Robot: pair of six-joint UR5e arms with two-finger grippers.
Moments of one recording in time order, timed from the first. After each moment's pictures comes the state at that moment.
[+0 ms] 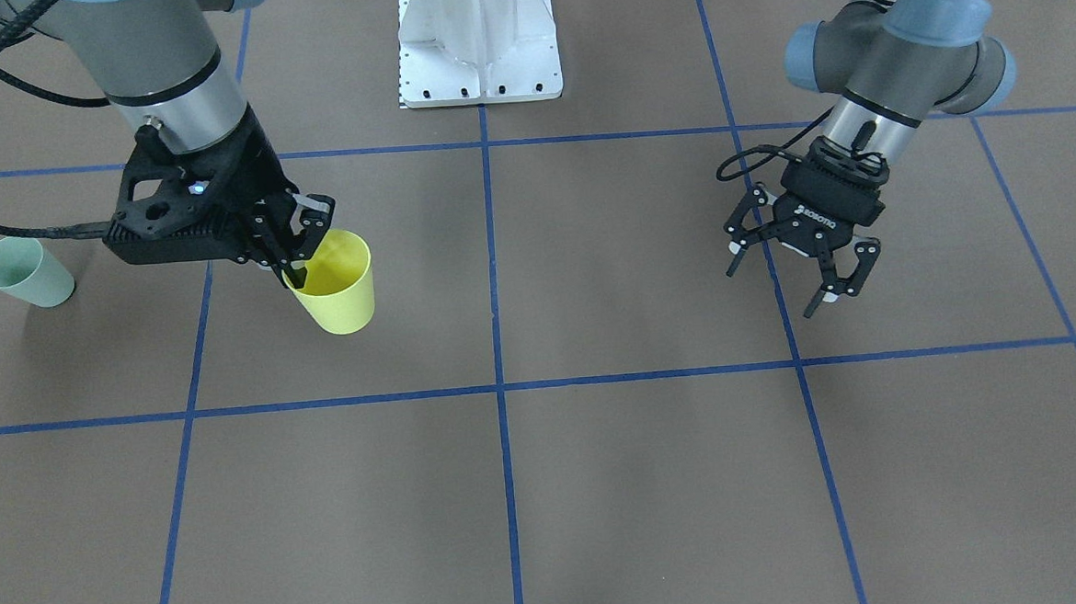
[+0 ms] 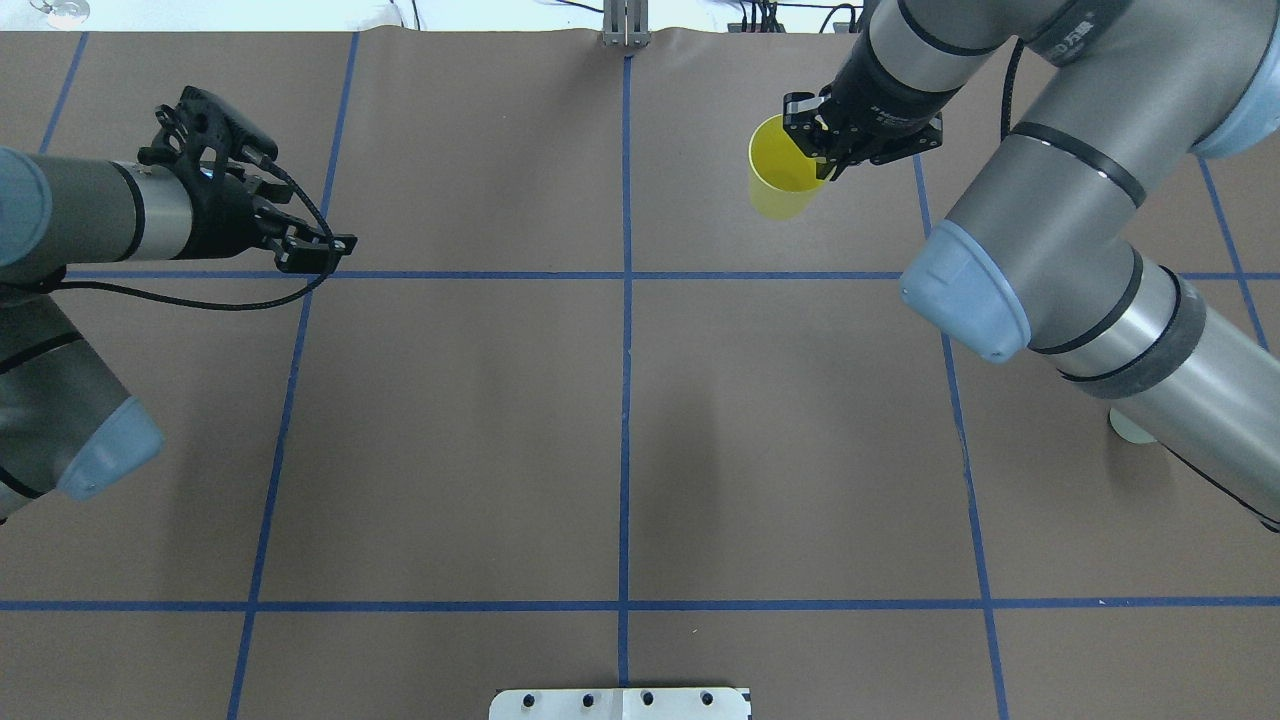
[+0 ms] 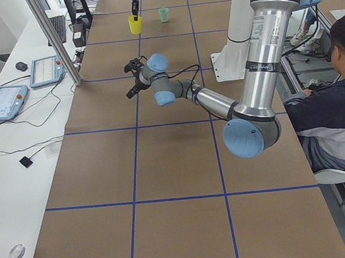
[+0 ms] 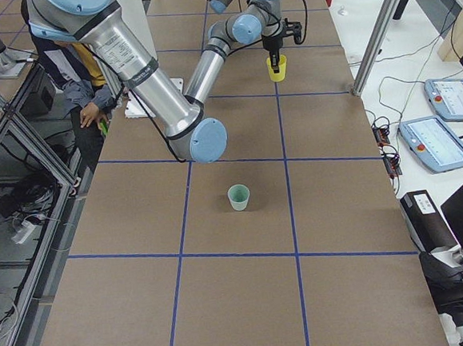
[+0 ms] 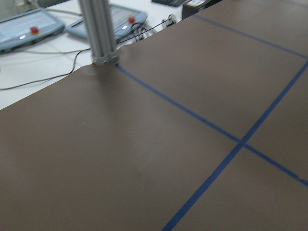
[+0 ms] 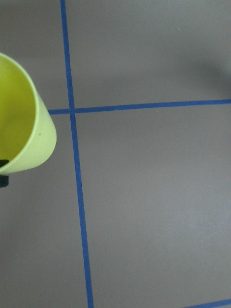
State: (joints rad) left arm -0.85 -1.80 -1.78 -2.26 -1.83 -0.45; right arm 0.91 -0.89 1.88 -1.81 2.06 0.99
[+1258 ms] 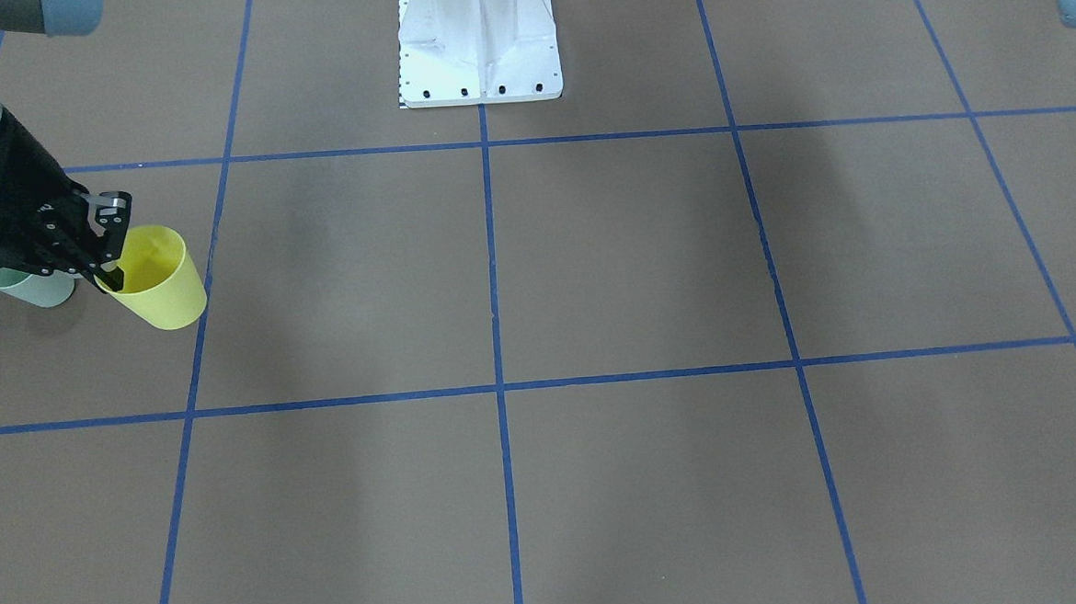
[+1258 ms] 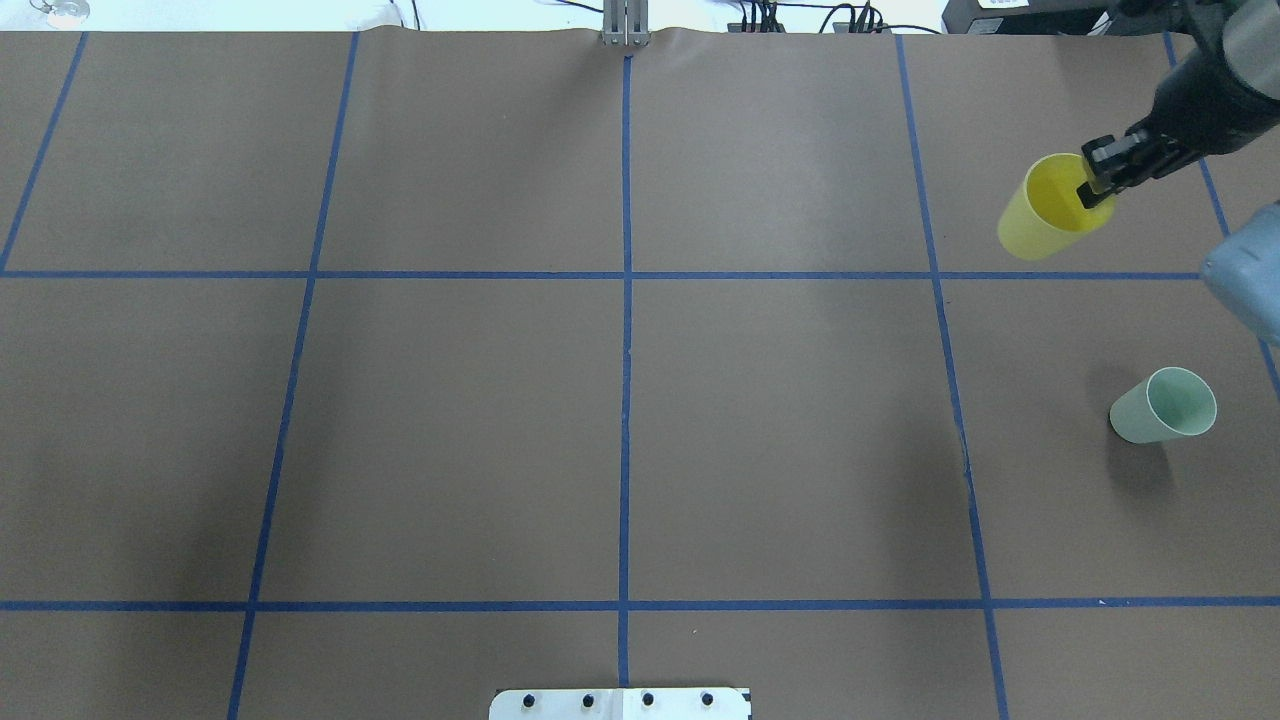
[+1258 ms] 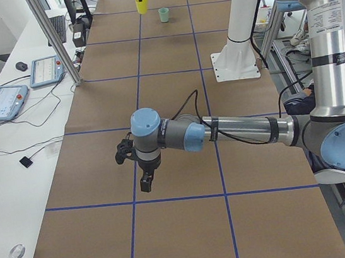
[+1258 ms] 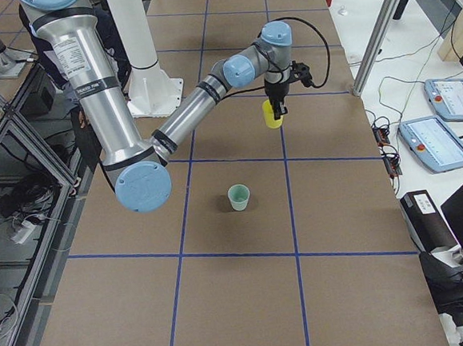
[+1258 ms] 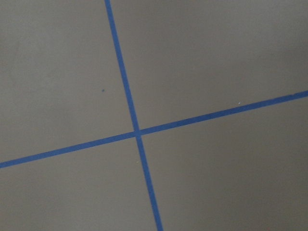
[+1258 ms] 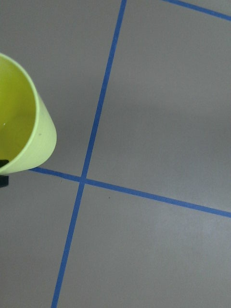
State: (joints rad) left arm -1.50 -1.48 -1.74 -1.67 -2.24 0.06; right arm 1.16 -1.28 2.00 -1.80 2.25 0.35
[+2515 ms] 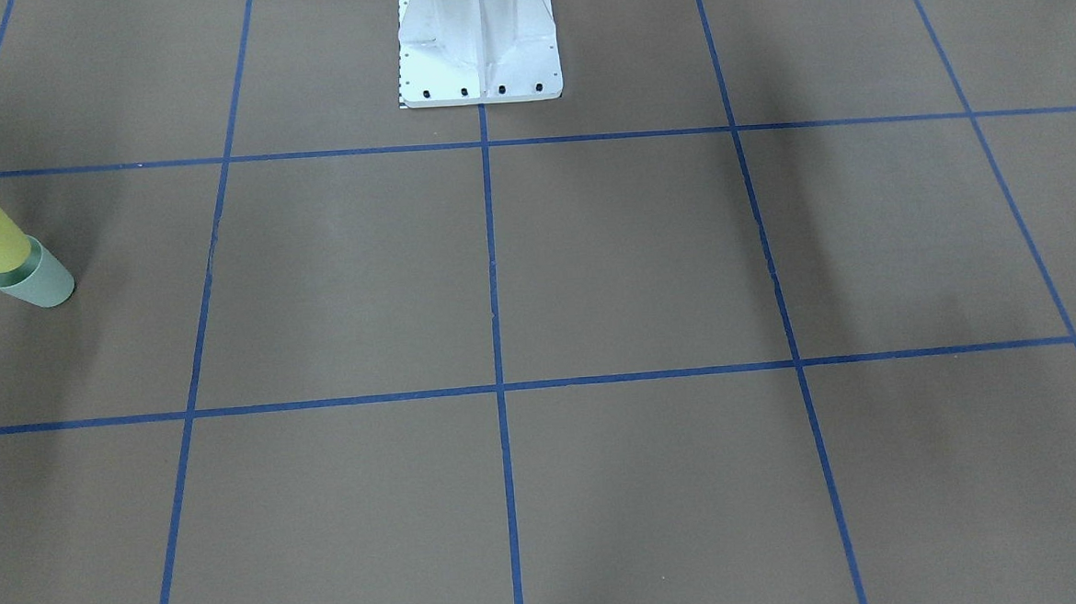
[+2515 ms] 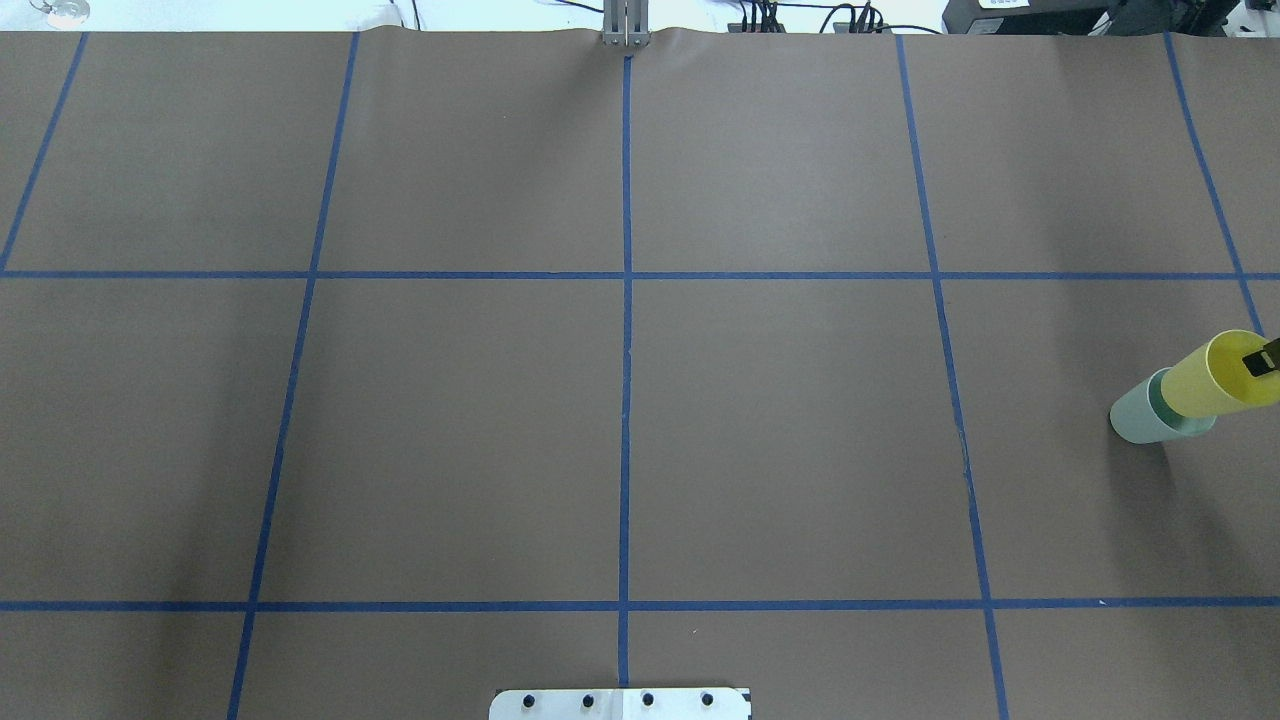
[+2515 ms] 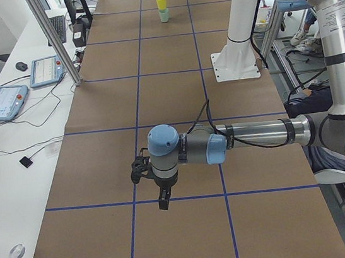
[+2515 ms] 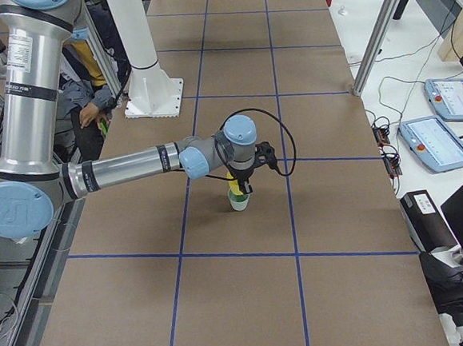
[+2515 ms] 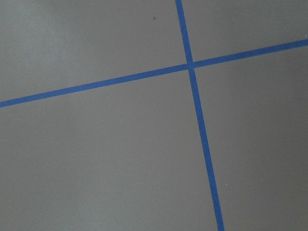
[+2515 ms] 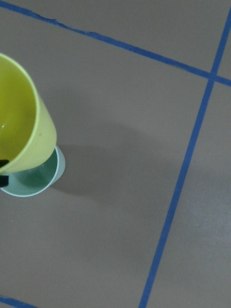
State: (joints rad) left arm -1.56 -1.40 -1.76 -1.67 -2.26 0.09; right arm 1.22 -1.78 1.92 -1.31 2.36 0.21
